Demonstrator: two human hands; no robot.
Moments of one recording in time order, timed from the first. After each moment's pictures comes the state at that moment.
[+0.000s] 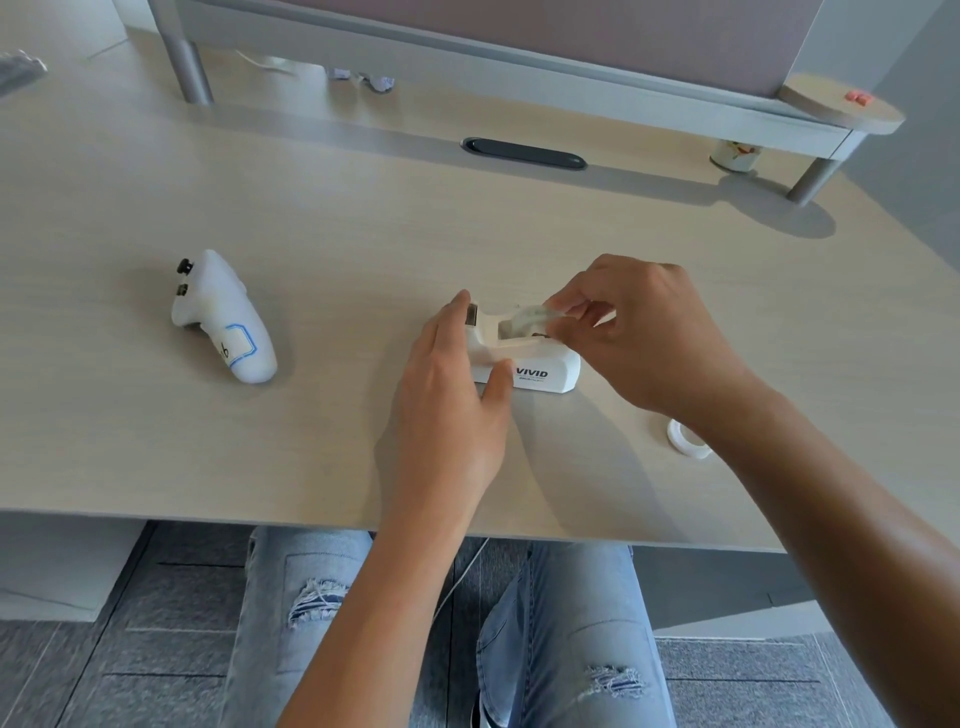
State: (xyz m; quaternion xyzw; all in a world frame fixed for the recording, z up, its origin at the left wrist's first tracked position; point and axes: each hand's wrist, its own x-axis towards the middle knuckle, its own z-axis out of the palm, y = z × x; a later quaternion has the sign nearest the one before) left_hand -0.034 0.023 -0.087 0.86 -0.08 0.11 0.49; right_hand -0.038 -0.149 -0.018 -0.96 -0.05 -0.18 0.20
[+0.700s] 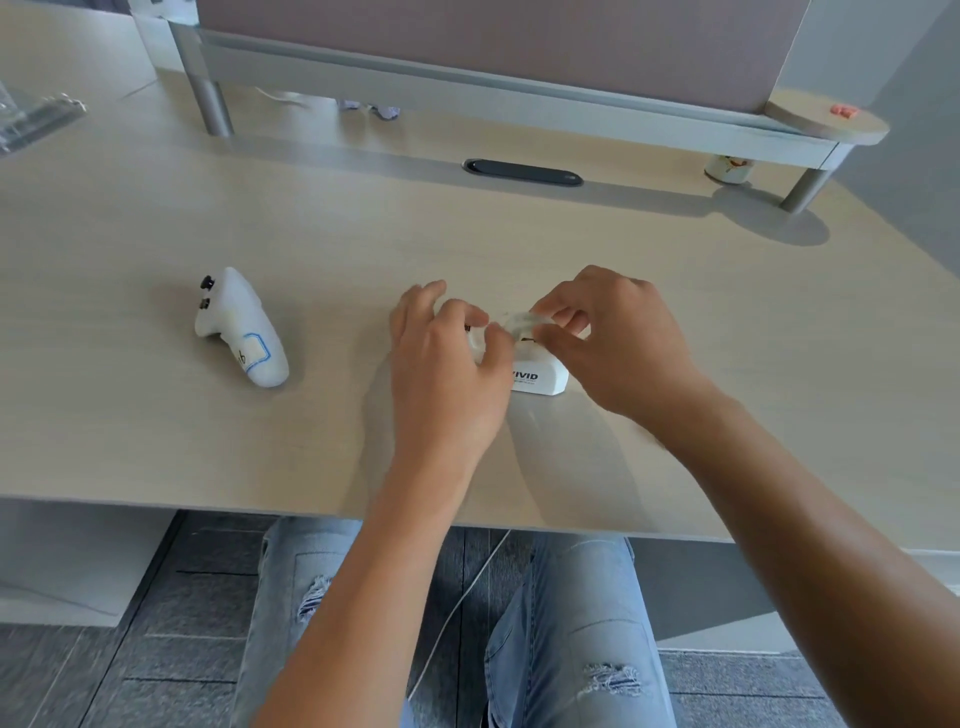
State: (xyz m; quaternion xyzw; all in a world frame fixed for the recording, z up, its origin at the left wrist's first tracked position) left_hand -0.026 0.016 -0.065 0.86 -0.08 0.15 0.47; right_hand -0.042 -0.140 -0.022 -0.96 -0.01 -0.17 0.20
